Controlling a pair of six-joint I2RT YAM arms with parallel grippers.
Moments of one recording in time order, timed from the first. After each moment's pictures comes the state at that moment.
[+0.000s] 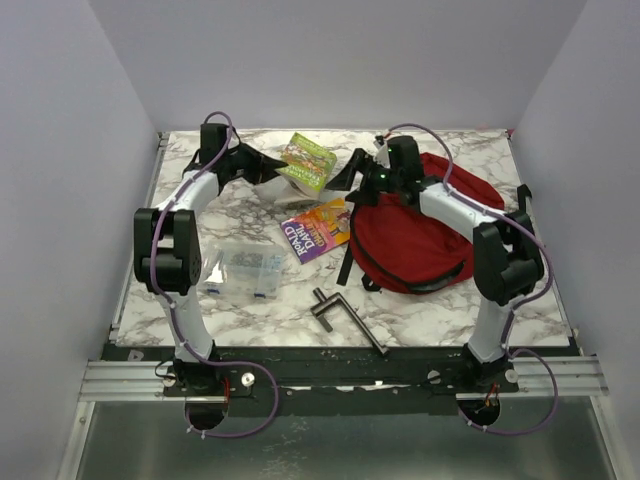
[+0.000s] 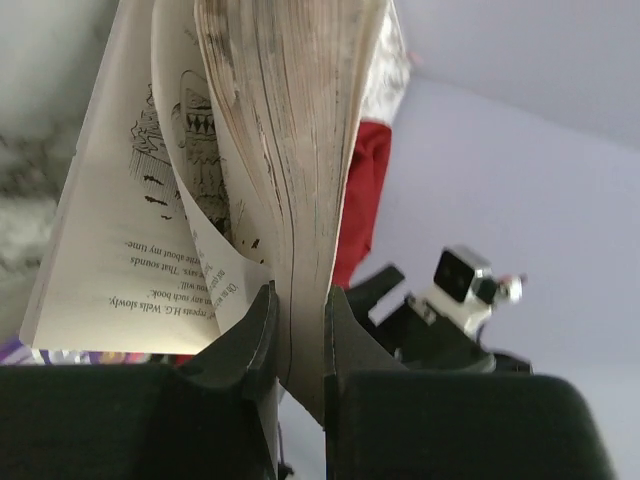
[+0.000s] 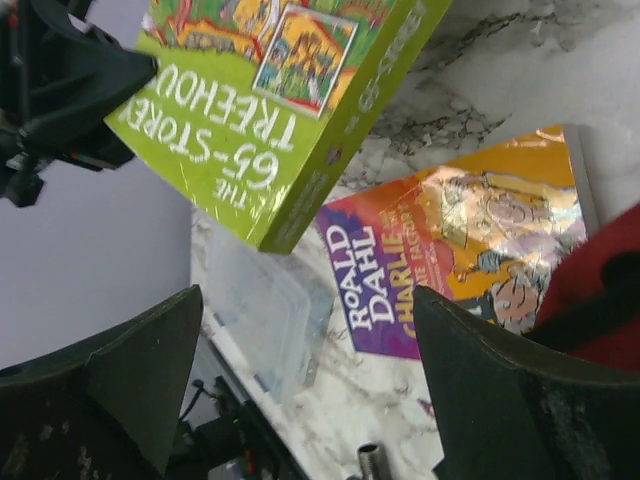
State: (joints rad) left arm -0.05 2.01 1.54 -0.18 0.66 -1.21; right arm 0.42 1.93 1.42 -0.04 -0.50 0.75
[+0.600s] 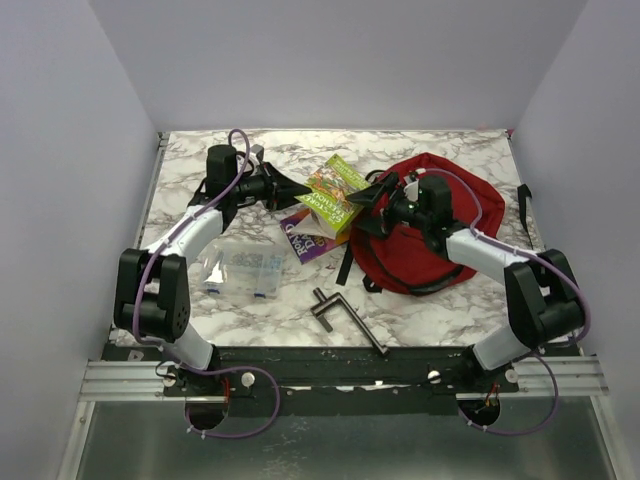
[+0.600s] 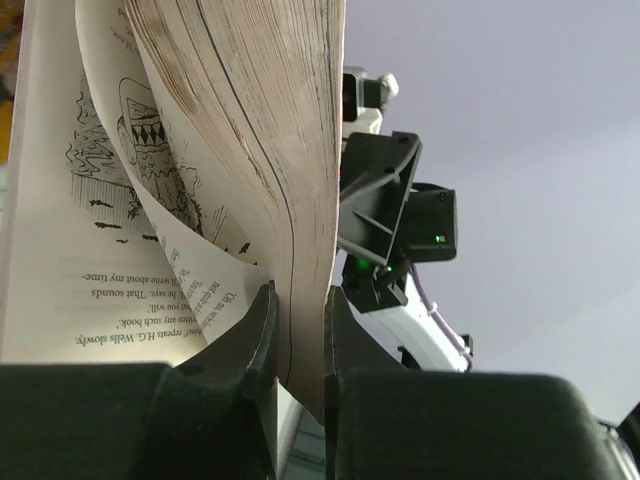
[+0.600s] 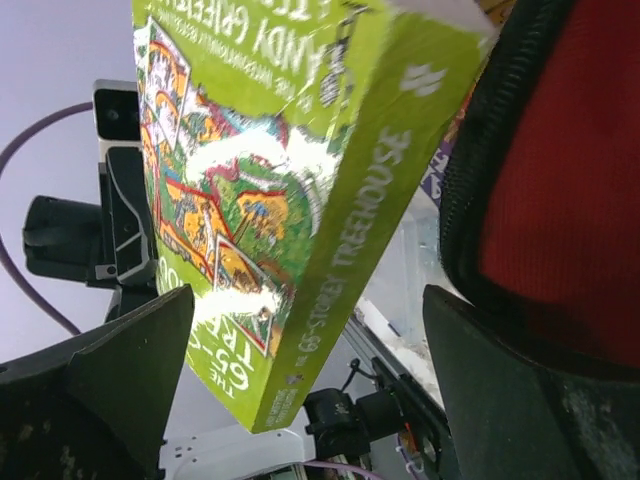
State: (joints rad) left arm -0.17 1.62 1.08 0.12 0.95 -1.32; right arm 0.37 1.59 0.86 0.36 -0.57 1.29
